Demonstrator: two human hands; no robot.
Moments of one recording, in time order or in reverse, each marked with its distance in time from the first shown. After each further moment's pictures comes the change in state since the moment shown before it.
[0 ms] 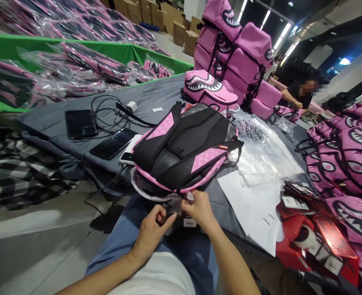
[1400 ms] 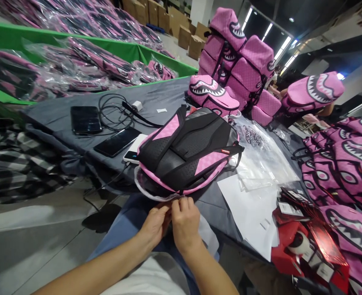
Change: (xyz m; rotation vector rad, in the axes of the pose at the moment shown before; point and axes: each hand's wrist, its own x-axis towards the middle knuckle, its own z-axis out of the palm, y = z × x) left_hand 0.030 0.047 0.011 -1.141 0.125 -0.827; right_hand -0.028 -0.018 0.045 -0.888 0.480 -0.641
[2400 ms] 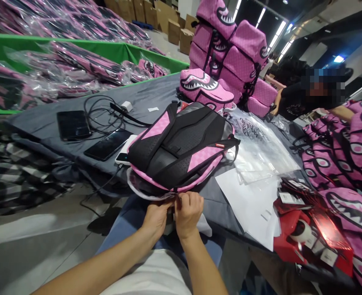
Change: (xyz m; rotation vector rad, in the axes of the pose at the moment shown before) left_hand 0.012 -0.004 0.006 0.168 0.124 0.209; right_hand -0.017 0.008 0.029 0.085 0.253 0.296
